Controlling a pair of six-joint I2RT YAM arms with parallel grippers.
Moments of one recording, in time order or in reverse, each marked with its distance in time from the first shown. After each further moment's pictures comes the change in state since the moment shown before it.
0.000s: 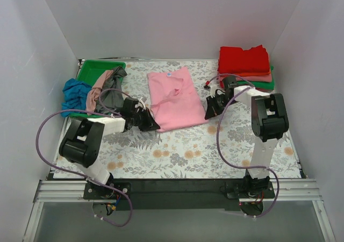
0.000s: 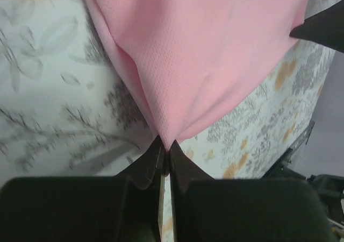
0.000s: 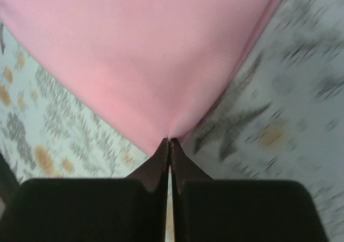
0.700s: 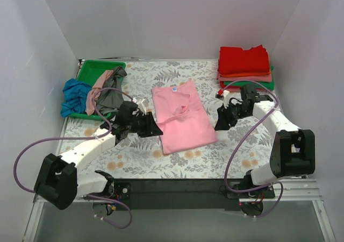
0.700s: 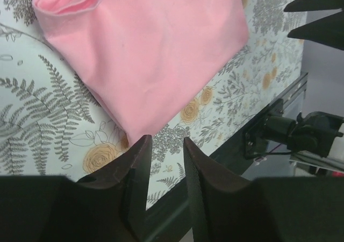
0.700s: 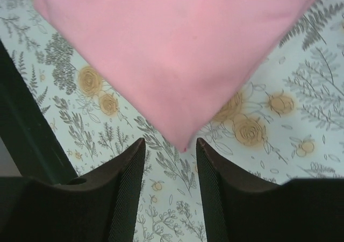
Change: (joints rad) left arm -0.159 -0.573 -0.134 -0.311 -0.053 -0.023; right arm -0.075 -0.590 -0.397 -0.216 -0.003 -0.222
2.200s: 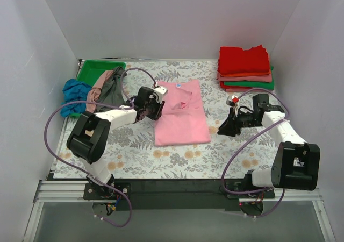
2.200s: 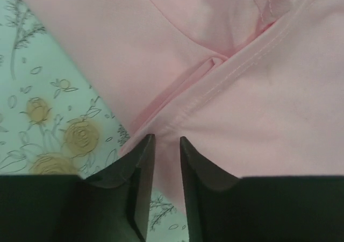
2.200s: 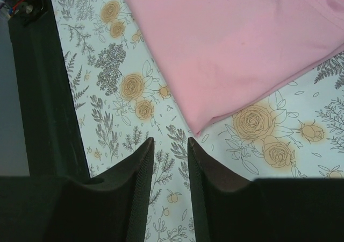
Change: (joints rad) left arm -0.002 0.618 0.367 0.155 -0.280 0.758; right arm -0.155 -0.124 -0.135 -0.070 -0.370 -0.325
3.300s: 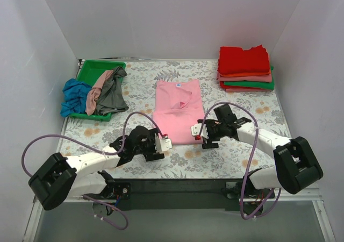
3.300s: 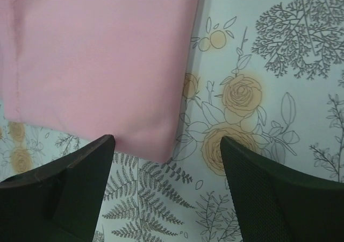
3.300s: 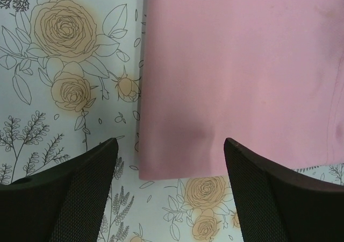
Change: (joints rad) left arm -0.301 -0.629 -0.633 0.084 0.023 0.597; right arm 0.546 -0.006 -0.180 0.474 0.539 -0.314
